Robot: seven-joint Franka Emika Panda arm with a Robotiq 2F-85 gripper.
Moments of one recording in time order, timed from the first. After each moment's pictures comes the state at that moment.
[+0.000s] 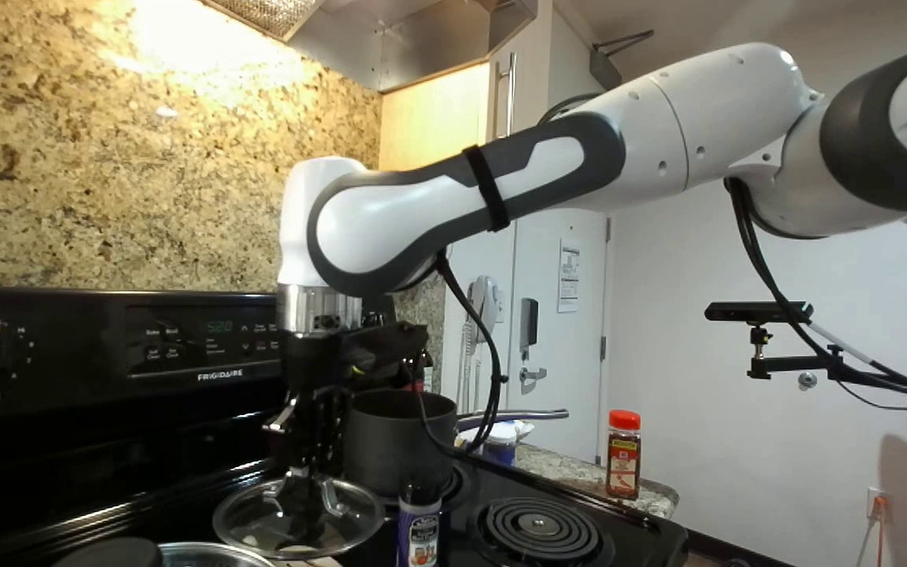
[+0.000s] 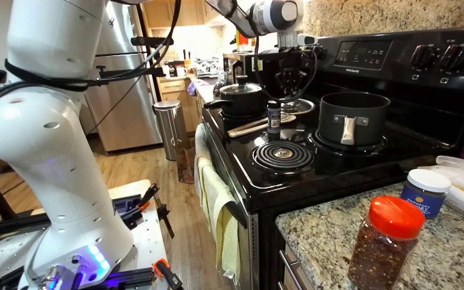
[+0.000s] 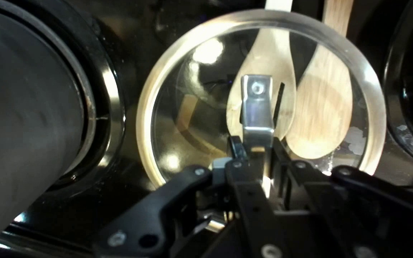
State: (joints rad) arm 0.16 0.49 0.09 -1.46 -0.12 2.00 0.13
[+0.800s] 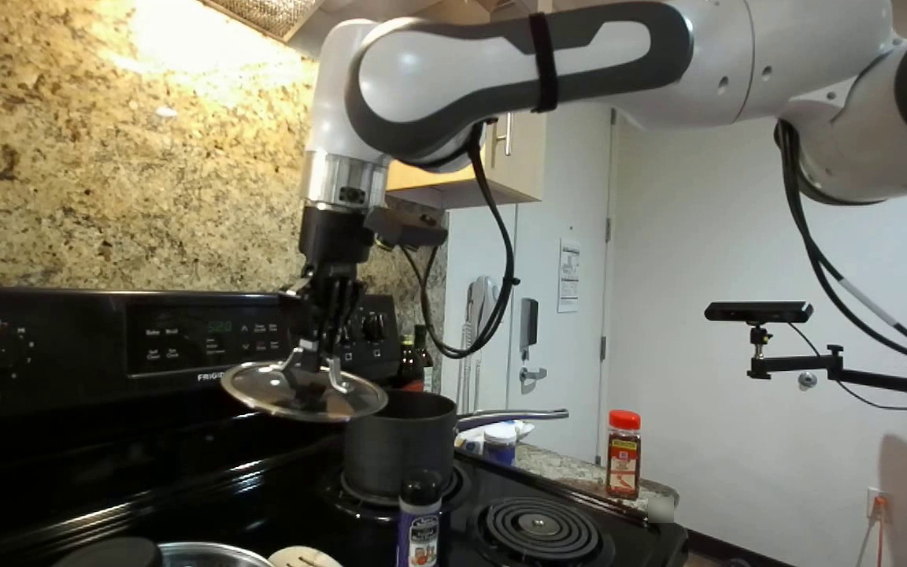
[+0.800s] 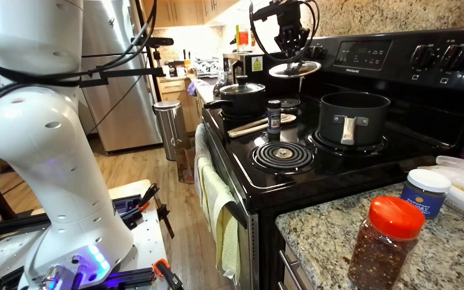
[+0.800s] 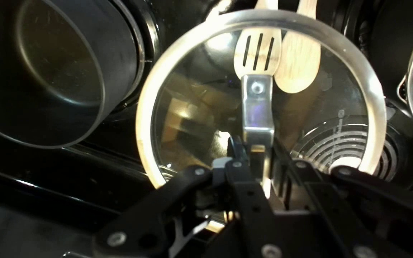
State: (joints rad) arm 0.17 0.33 0.08 -1.40 -0.15 1.90 0.12
